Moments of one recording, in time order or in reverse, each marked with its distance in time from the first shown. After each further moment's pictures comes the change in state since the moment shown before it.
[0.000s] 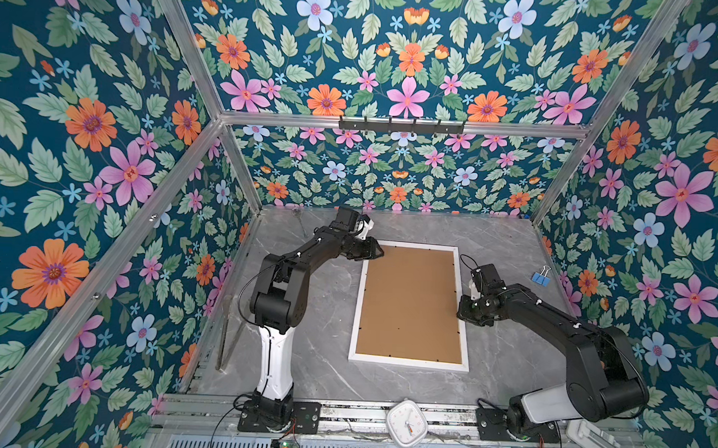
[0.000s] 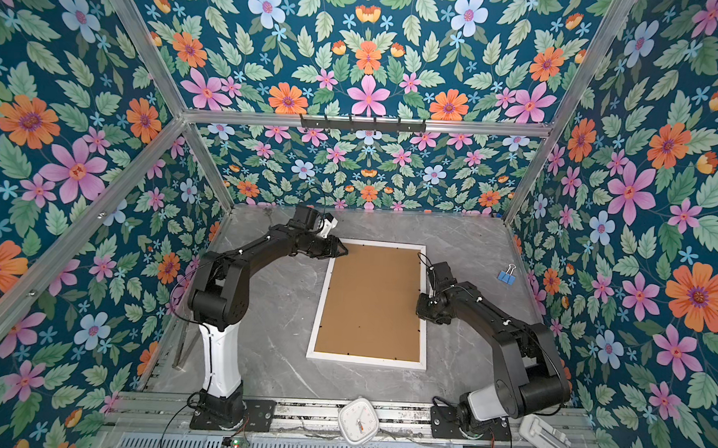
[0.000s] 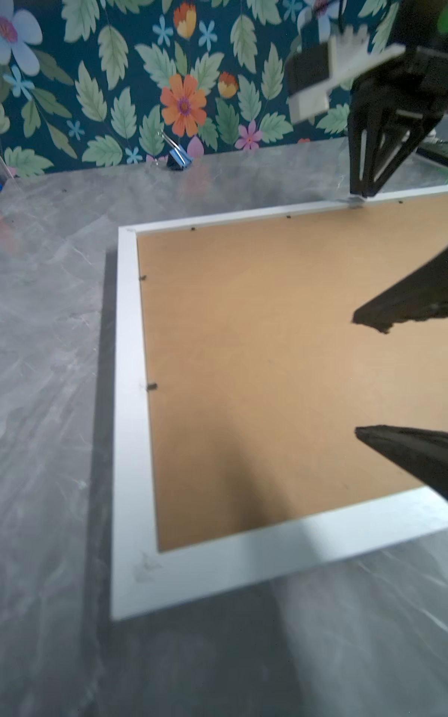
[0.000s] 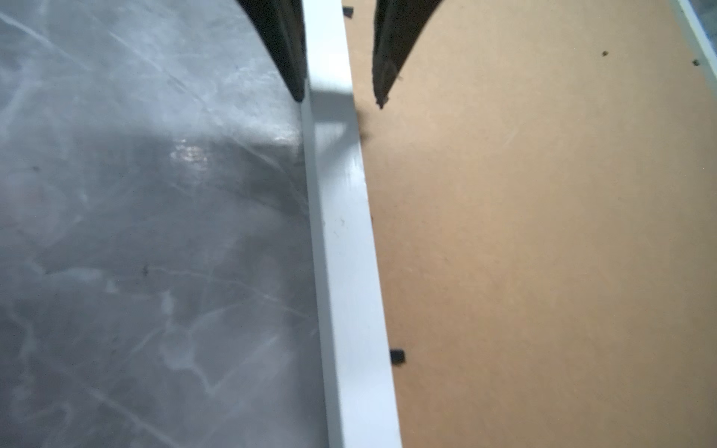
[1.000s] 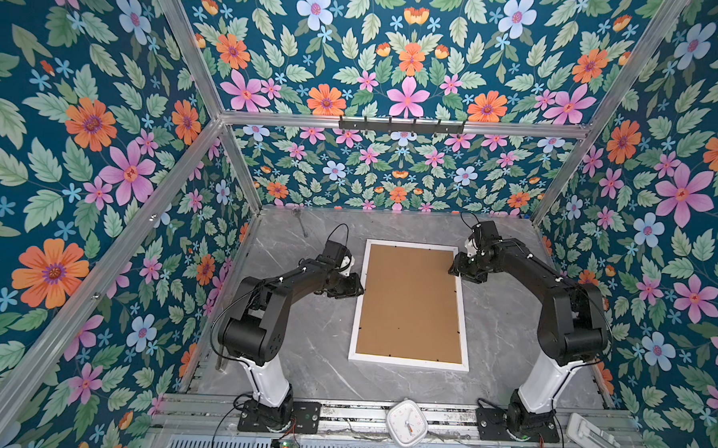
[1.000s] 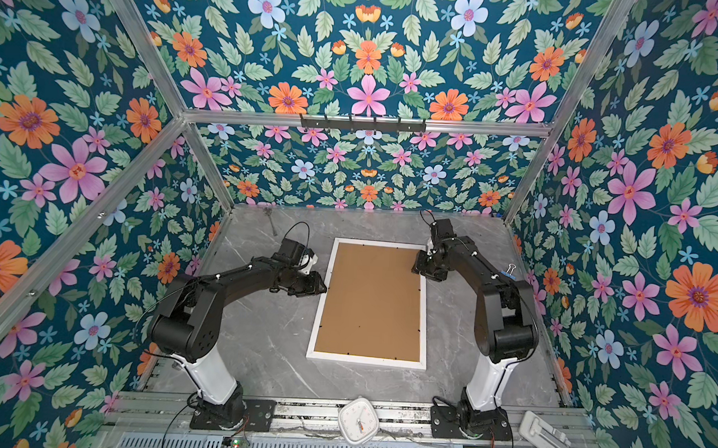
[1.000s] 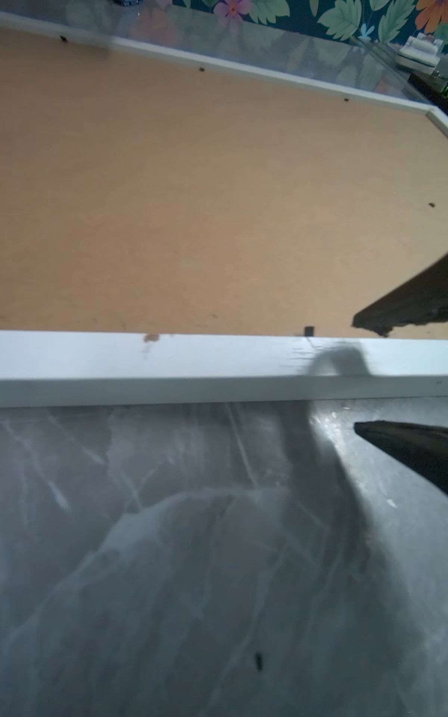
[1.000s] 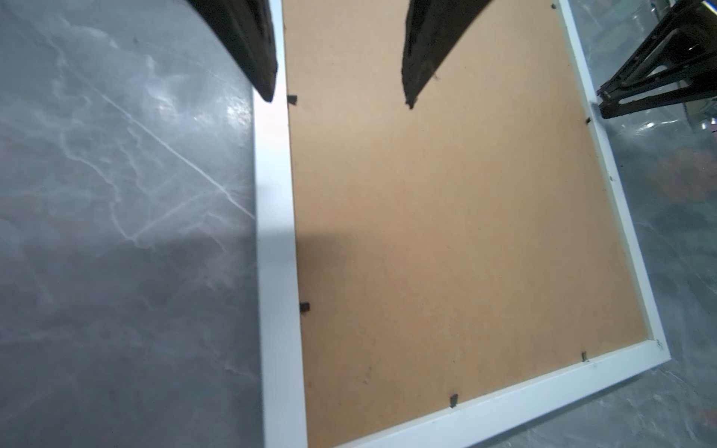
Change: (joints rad) left arm -0.010 -0.259 -0.462 0.039 -0.155 -0.044; right arm -0.105 0.380 0.566 -0.140 -0.097 -0.084
